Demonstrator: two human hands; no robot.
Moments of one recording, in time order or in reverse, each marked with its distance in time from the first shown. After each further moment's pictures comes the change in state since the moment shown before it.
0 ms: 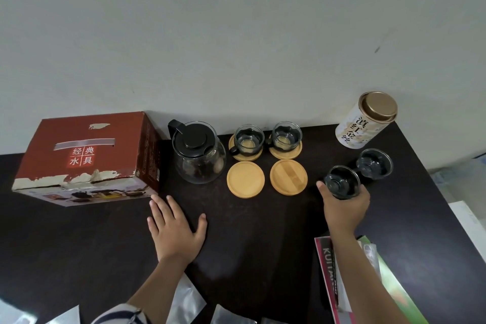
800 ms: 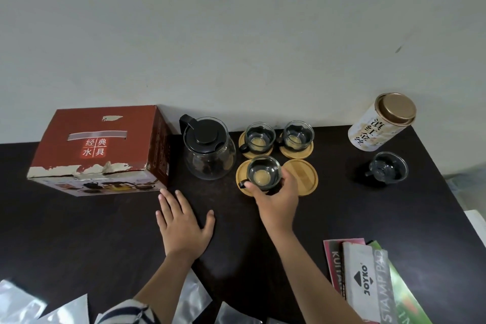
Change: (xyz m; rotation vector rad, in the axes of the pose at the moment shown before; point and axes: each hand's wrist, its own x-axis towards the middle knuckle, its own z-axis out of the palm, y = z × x) left_hand -0.001 0.001 -0.001 -0.022 0.010 -0.004; right_hand -0.111 -0.028 0.080 0.041 -0.401 -0.360
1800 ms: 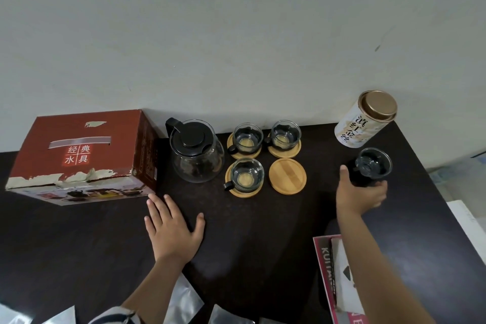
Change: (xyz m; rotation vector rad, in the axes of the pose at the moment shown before) left_hand 0.001 0.000 0.002 0.017 -0.003 0.004; right_hand 0.103 0.074 -0.125 0.005 0.621 0.429
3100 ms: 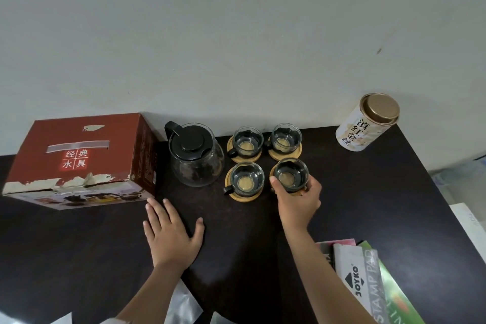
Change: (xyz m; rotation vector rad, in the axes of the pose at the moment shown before) left_hand 0.000 -0.002 0.001 -0.003 0.015 0.010; right_hand -0.121 -0.006 0.028 0.038 -0.385 -0.067
